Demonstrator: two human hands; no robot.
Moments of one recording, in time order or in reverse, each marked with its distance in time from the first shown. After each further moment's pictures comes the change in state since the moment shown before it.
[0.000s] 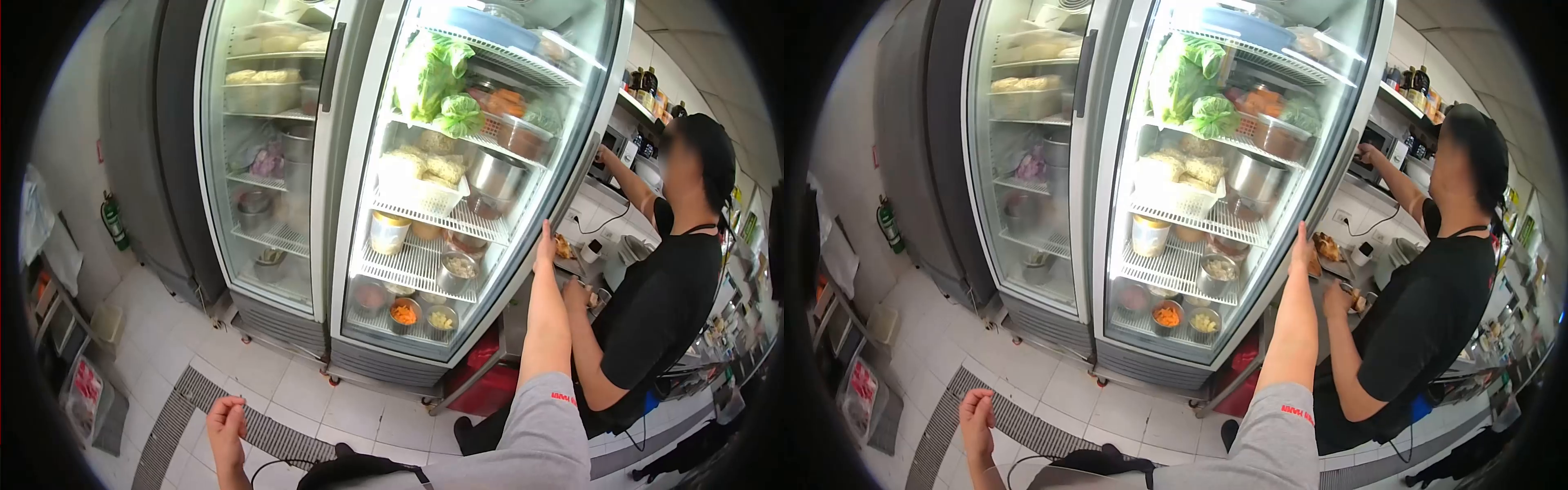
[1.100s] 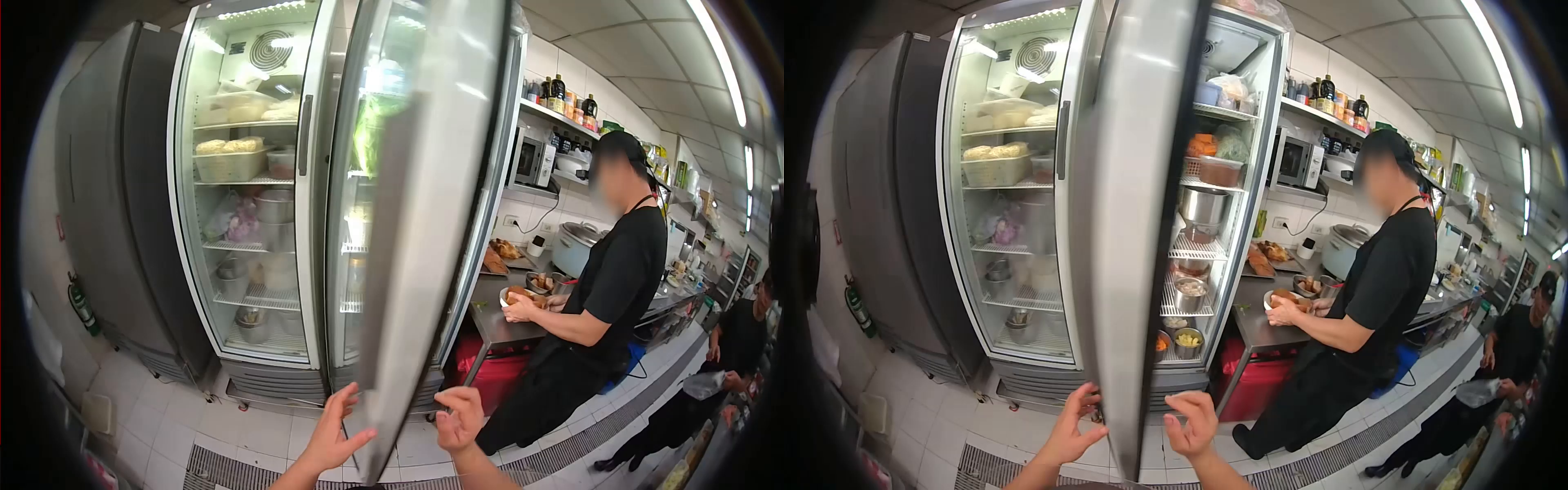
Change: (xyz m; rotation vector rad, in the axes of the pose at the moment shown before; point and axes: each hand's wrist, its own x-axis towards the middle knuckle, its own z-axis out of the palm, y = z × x) left_hand 0.031 0.041 0.030 0.137 -0.959 0.315; right_hand -0.546 -0.084 -0.041 0.026 -0.143 -1.002
